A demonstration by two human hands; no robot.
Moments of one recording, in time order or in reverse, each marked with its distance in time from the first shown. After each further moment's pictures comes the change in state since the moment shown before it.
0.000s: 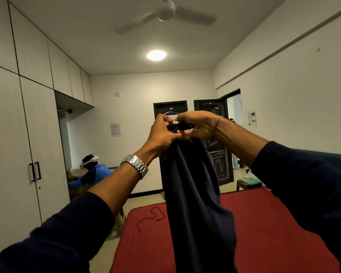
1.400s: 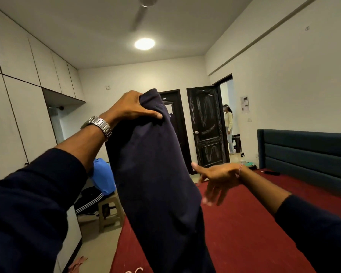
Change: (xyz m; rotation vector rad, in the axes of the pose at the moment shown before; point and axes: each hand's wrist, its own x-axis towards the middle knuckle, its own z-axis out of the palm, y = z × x) left_hand 0.024 0.054 -0.057 0.650 -0.162 0.152; right_hand -0.043 0.174 -0.086 -0.451 -0.407 0.430
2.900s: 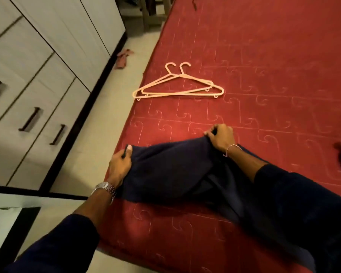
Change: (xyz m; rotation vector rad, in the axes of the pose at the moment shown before) left_hand -0.717 -0.333 0.502 -0.153 -0.086 -1.494; right_hand 0.434 0.431 0.427 -0.203 0.249 0.081
